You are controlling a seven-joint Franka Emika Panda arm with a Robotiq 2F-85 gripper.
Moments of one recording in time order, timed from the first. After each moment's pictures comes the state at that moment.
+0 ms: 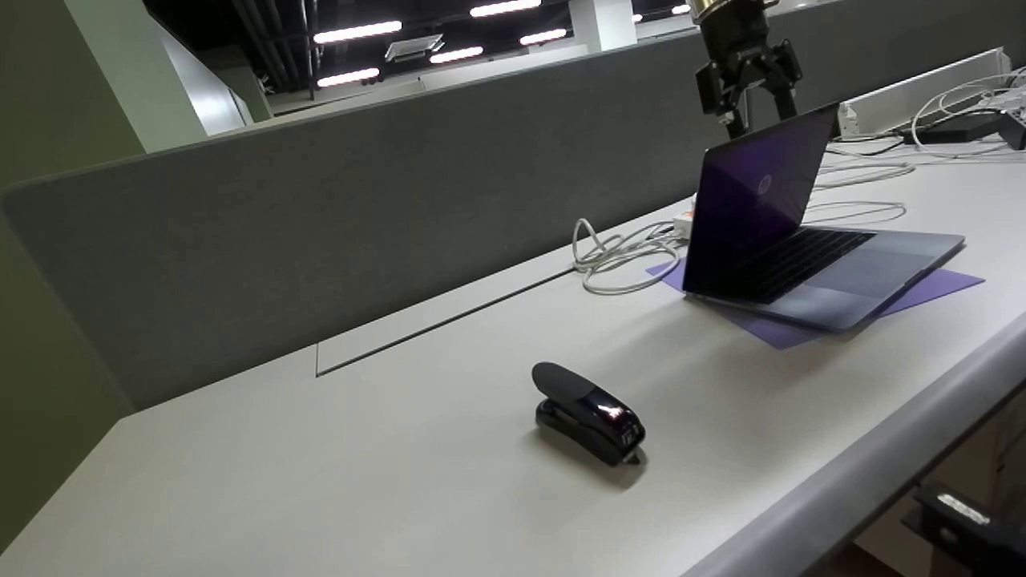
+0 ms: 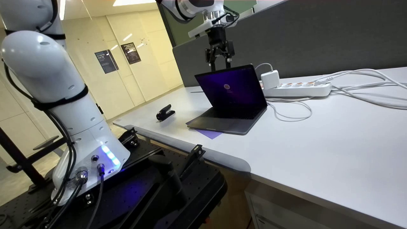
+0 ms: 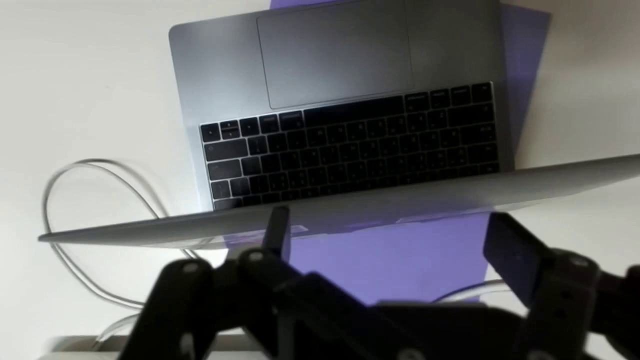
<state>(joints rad) -0.12 0.29 -0.09 -2.02 -0.04 2.09 -0.11</state>
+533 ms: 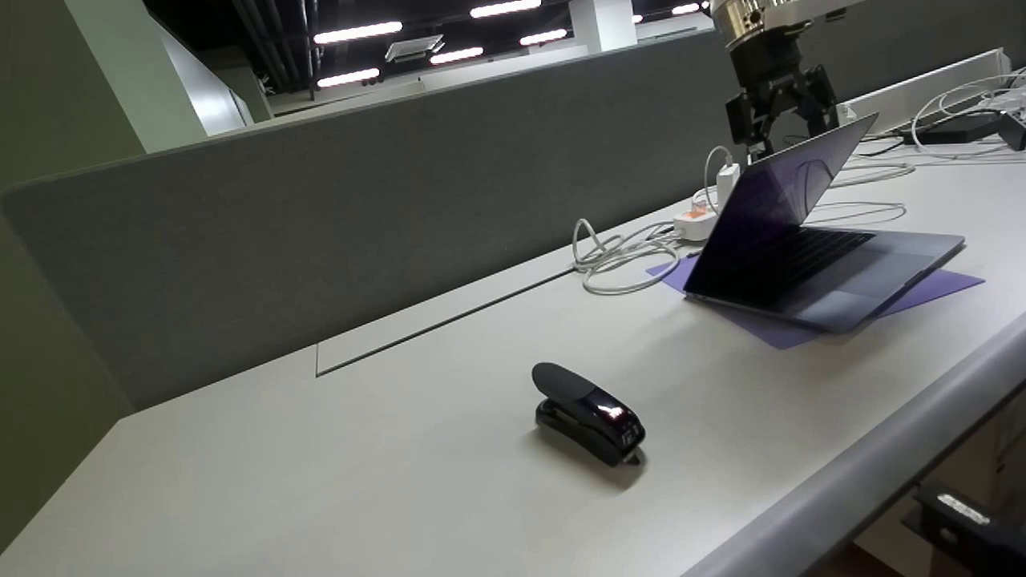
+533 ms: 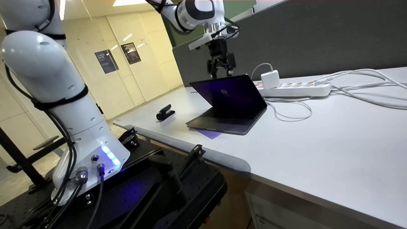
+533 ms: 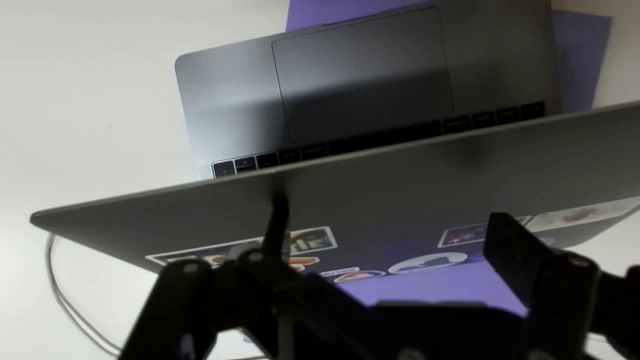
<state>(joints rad) -0.13 0.30 -0.12 -2.14 -0.06 2.23 -0.08</state>
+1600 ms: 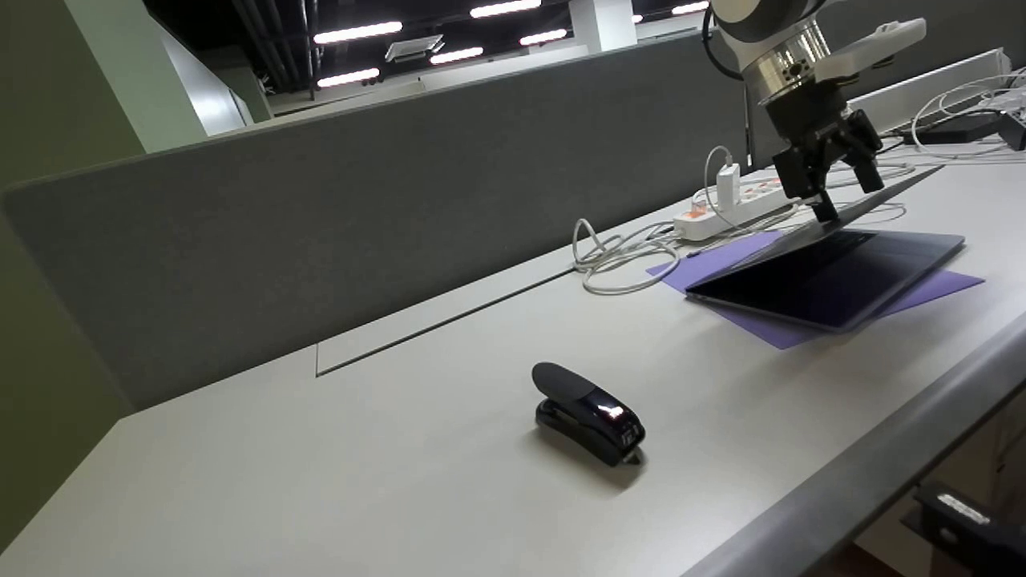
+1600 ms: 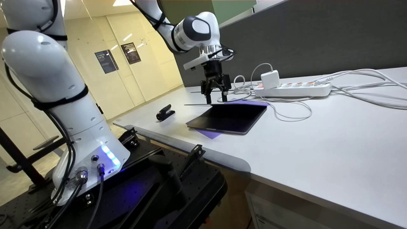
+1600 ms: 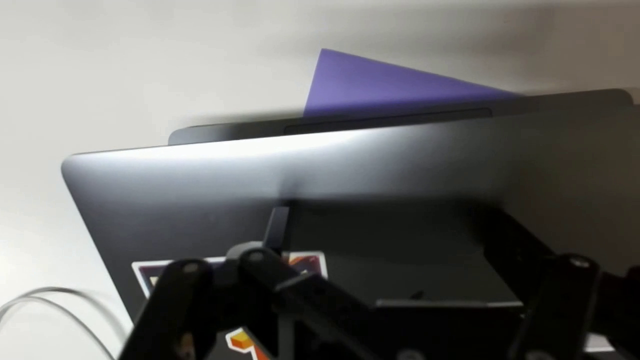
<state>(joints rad) -0.11 0.35 -0.13 -2.29 -0.18 2.33 -0.08</state>
